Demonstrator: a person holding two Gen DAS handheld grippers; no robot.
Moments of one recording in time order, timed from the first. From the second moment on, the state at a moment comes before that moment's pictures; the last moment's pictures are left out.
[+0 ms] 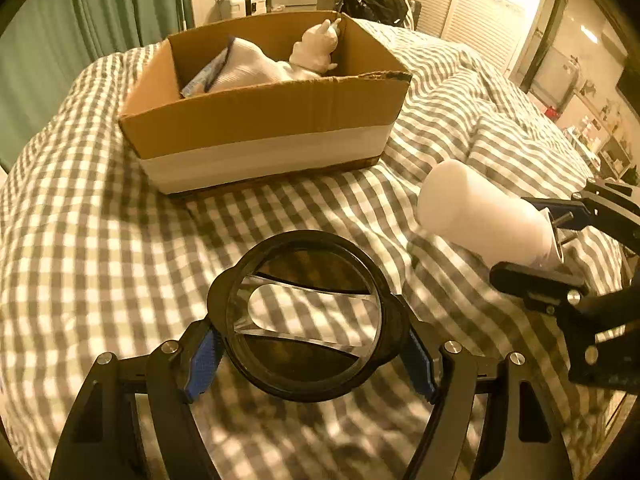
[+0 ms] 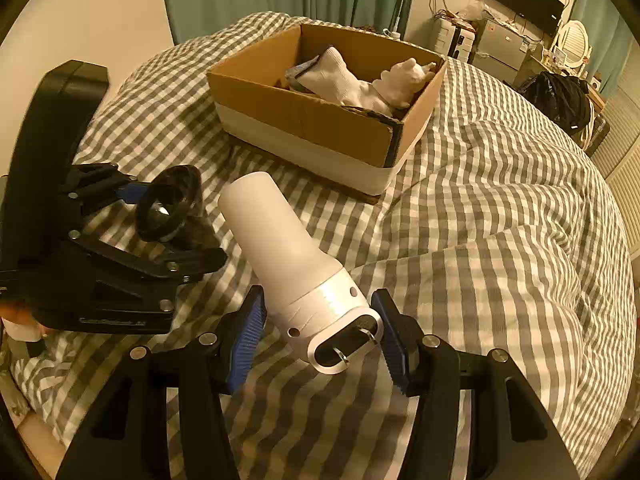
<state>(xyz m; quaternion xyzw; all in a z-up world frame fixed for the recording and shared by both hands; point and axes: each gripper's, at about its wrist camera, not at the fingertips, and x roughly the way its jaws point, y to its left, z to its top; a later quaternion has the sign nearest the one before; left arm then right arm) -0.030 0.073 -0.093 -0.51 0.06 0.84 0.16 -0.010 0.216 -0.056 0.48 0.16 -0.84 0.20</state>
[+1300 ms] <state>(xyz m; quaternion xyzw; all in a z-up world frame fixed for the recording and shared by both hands) -0.160 0.040 0.070 -0.37 0.09 0.91 0.13 -0.128 0.177 0.084 0.39 0.14 -0.89 0.18</state>
